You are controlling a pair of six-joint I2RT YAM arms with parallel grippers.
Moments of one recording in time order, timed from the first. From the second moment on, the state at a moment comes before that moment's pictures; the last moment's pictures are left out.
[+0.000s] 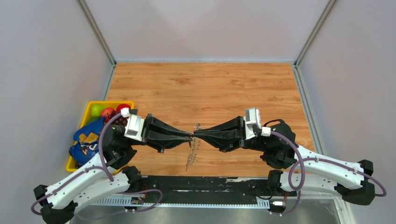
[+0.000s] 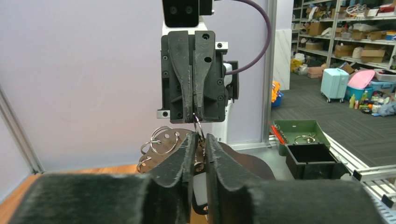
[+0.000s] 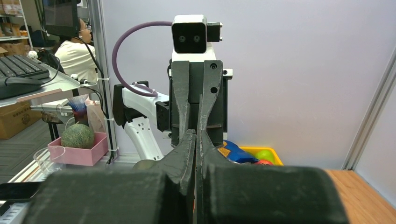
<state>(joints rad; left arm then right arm) -0.90 0.67 0.75 0.54 0.71 -0.34 1.24 0.87 0.90 0.49 -0.29 0.08</state>
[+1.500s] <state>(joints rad) -0.91 0.85 1.20 -0.55 0.69 0.02 1.25 0.80 1.18 -0.46 -0.20 -0.09</state>
